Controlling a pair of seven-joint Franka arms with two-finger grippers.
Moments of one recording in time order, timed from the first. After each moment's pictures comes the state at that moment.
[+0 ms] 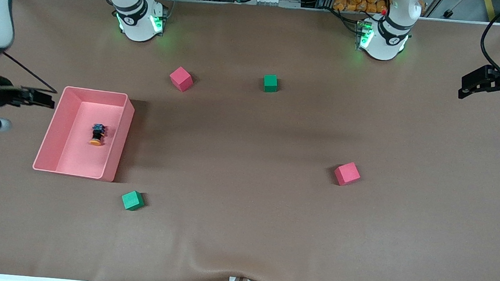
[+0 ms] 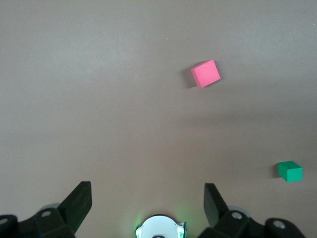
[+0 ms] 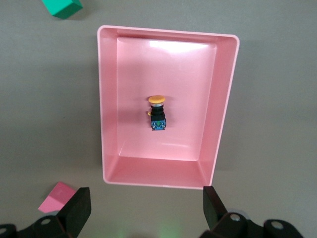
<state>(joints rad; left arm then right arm) 0.16 0.02 -0.24 -1.43 0.00 1.35 -0.01 -0.02 0.21 -0.08 -1.62 0.00 1.59 -0.12</state>
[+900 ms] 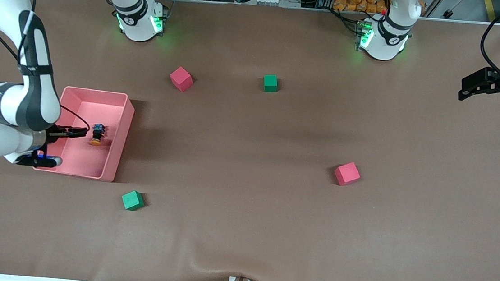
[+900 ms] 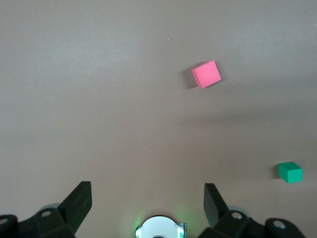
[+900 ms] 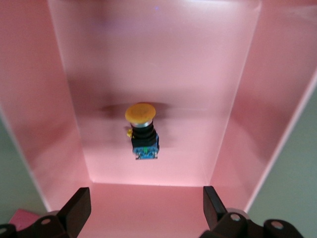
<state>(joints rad) 0.16 0.03 -0.23 -1.43 0.00 1.35 -0.01 -0.05 0.53 -0.08 -1.65 0.00 1.72 -0.12</state>
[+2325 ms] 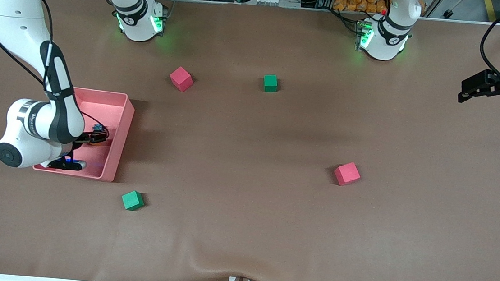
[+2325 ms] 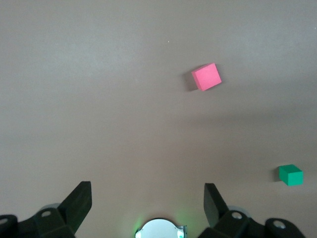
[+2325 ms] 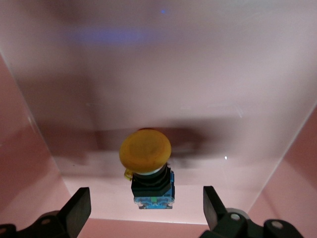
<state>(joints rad) 0.16 0.04 -0.23 -1.43 0.00 1.37 -0.01 -0.05 0.65 -0.08 -1.71 0.05 1.81 -0.12</state>
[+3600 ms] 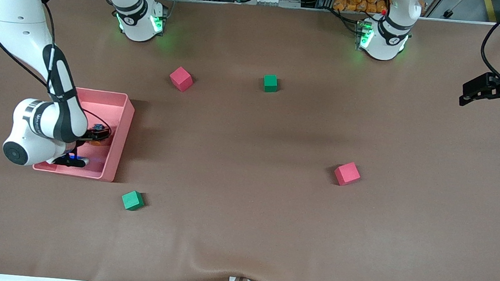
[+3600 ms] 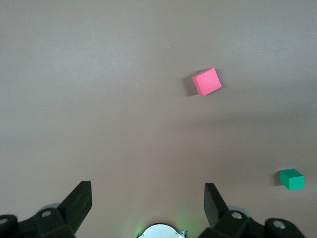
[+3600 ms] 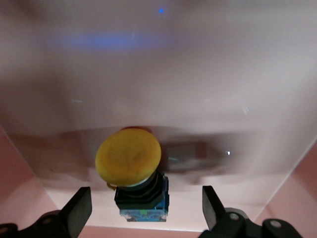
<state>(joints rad) 0.16 0.04 -0.23 -1.43 0.00 1.39 0.00 -0.05 0.66 -0.09 -1.75 0.05 1.85 -0.14</state>
